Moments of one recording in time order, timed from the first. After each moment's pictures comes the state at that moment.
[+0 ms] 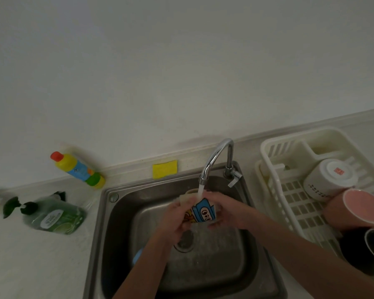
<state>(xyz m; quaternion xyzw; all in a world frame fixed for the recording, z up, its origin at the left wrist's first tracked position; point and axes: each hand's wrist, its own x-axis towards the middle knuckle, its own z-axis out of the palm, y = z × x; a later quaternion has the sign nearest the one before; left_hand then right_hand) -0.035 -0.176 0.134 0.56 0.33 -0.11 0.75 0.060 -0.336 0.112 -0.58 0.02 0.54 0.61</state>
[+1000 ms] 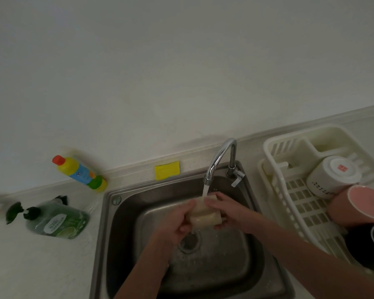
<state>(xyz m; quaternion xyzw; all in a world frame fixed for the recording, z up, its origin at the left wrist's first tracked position) -0.033 -0.164 0.132 0.47 0.38 -0.16 0.78 0.049 -0.334 0.107 -0.60 0.03 0.50 0.62</state>
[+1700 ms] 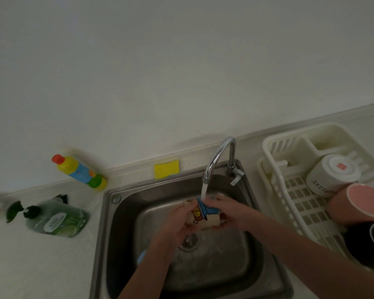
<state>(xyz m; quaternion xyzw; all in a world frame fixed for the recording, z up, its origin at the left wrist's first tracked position) -0.039 -0.172 0.133 0.55 0.38 -0.13 0.73 0.049 -0.335 0.107 -0.61 0.02 0.52 0.60</state>
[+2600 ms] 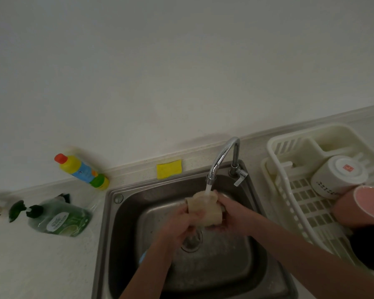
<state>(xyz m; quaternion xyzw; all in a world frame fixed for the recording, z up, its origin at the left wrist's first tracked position) -0.042 -0.163 0.127 0.55 0.34 -0.15 0.74 0.047 -0.325 0.093 -0.50 0.15 0.55 0.65</state>
